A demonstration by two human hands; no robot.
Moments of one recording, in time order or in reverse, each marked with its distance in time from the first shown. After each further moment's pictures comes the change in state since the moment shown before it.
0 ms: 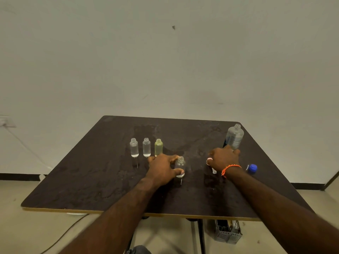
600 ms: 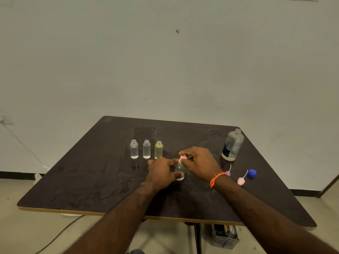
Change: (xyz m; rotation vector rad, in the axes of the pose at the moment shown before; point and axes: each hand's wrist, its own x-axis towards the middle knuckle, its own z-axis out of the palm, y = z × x) left_hand -0.004 0.002 0.001 0.013 0.032 -0.012; right_hand -0.041 -0.071 -0.028 0.543 0.143 -0.459
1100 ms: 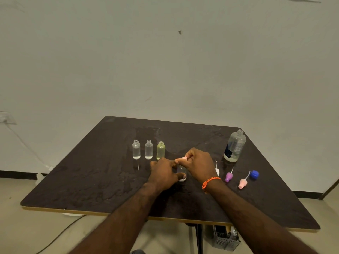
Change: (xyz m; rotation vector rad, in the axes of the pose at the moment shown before) left_hand 0.000 0.001 0.003 0.024 -0.001 -0.044; right_hand 0.002 -0.008 0.021 0.052 0.086 0.289
